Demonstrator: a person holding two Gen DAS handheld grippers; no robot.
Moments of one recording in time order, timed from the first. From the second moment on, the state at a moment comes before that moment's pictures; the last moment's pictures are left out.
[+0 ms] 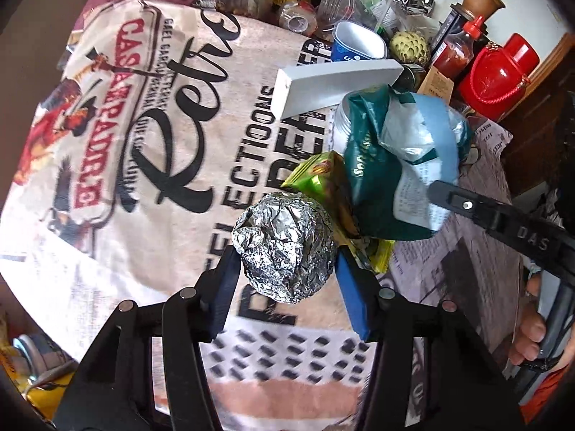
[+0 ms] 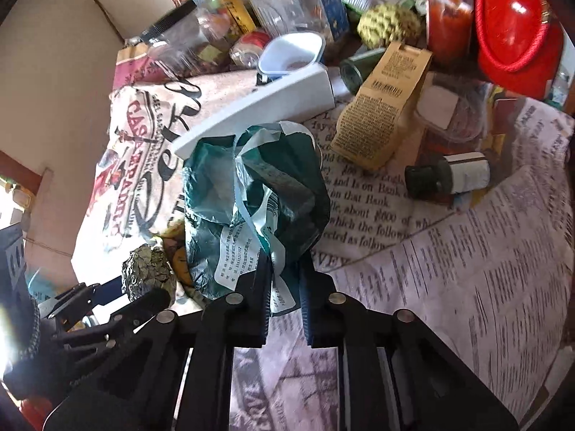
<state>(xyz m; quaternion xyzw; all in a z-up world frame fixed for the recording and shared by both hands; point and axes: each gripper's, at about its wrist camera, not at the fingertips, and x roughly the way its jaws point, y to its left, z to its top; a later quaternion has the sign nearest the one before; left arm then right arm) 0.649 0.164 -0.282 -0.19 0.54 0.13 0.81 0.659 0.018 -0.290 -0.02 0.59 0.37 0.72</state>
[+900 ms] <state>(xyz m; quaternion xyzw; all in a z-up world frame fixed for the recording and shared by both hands) 0.519 0.188 -0.152 -0.09 0.42 0.00 0.90 0.493 -0.070 -0.131 0.07 0.44 0.19 0.88</state>
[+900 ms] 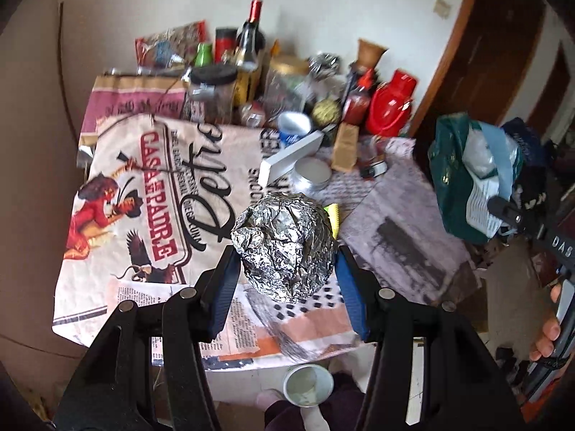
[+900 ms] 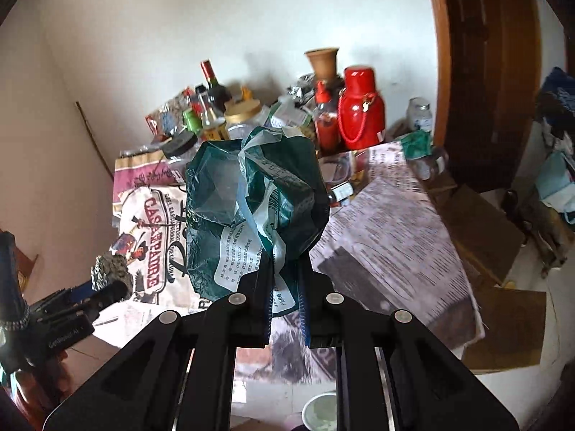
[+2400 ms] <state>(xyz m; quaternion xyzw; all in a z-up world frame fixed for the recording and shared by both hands) 0.337 -0.001 -0.278 -0.16 0.53 0.07 0.83 0.338 -0.187 -0.294 0.00 0.56 0.27 0.79</state>
